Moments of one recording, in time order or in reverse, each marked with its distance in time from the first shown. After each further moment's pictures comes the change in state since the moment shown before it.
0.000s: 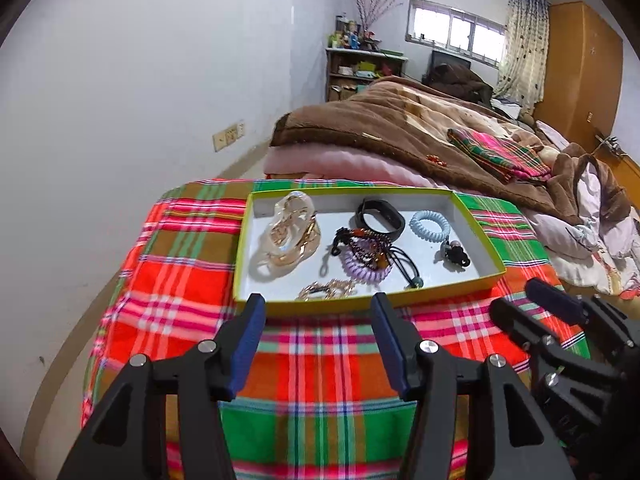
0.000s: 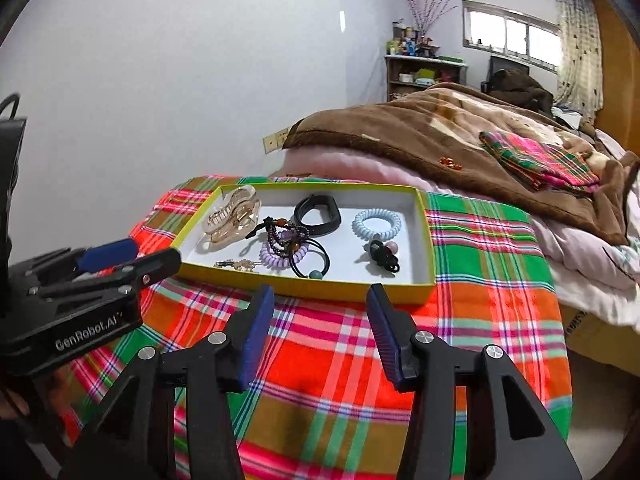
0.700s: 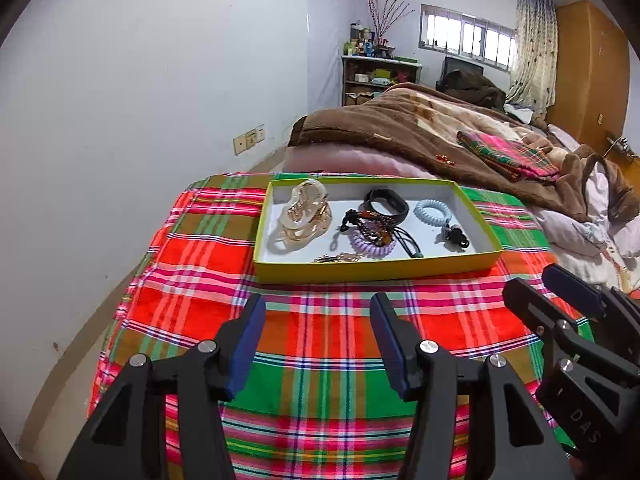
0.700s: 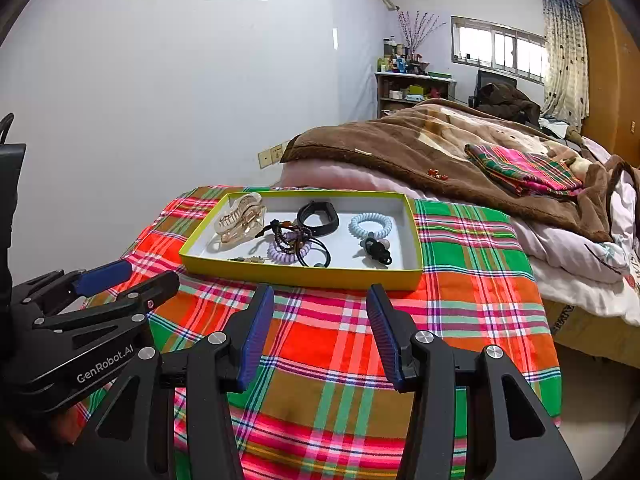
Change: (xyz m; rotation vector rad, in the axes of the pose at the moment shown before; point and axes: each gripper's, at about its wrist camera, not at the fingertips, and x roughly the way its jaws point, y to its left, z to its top) left arm -0.027 -0.006 -0.026 -0.012 -0.025 0.068; right arm -0.027 0.010 -0.015 -0.003 -0.054 -0.025
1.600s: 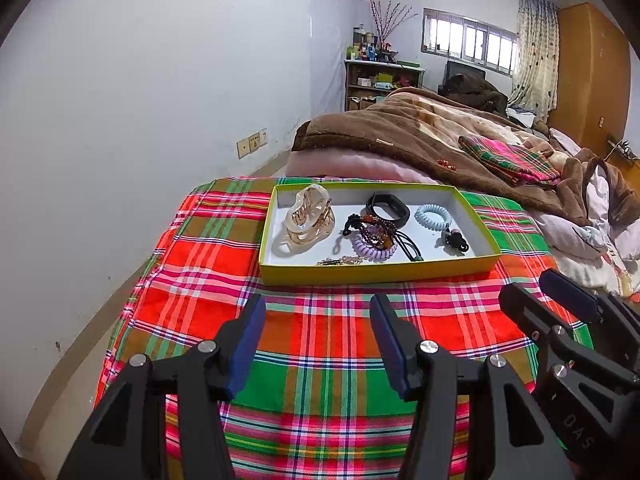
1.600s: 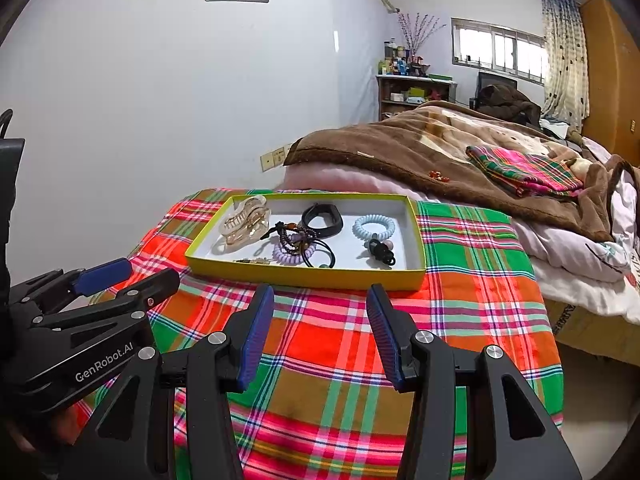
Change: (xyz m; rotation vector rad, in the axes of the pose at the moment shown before) left arm -0.009 0.001 -0.001 -0.007 -0.018 0.004; right arm -0.004 0.003 -0.001 0.002 -0.008 0.007
